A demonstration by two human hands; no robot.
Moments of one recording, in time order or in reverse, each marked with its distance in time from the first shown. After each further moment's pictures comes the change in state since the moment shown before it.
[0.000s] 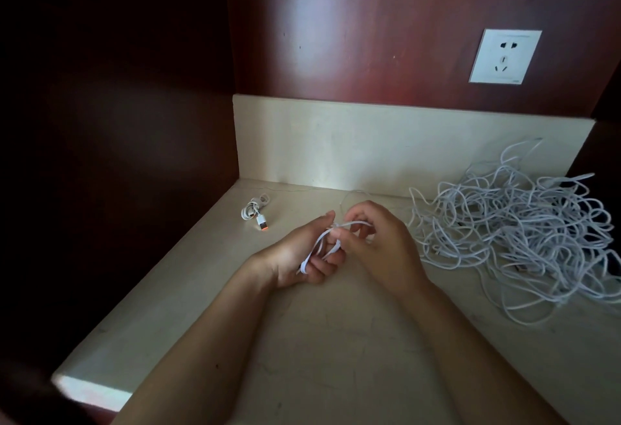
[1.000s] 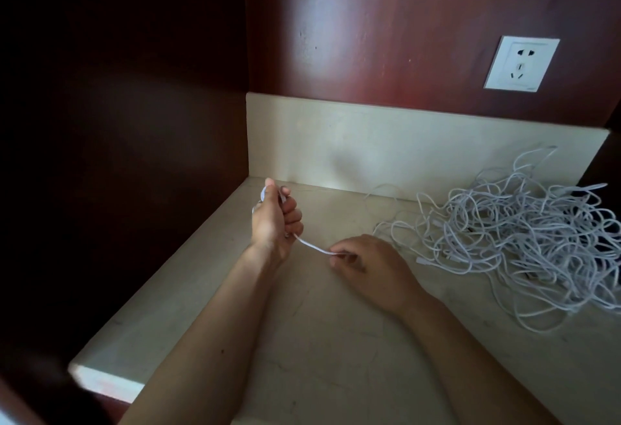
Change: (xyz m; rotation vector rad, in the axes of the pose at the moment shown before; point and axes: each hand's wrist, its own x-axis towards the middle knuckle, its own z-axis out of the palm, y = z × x) left_hand -0.004 0.015 -0.033 -0.600 0.583 0.599; right_hand -0.011 0.007 0.019 -0.250 -0.305 -0.102
